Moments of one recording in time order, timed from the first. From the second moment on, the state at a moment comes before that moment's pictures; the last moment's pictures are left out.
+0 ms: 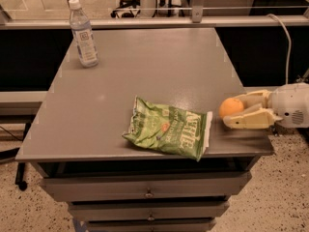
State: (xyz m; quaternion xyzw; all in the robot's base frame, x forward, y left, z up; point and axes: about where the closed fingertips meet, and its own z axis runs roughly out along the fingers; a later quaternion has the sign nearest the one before) arm 0.489 -0.214 0.849 -0.42 0.74 0.29 0.43
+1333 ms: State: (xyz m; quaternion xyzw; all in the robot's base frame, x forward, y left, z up) arm 0.476 -0.176 0.829 -0.46 0.71 0.34 0.42
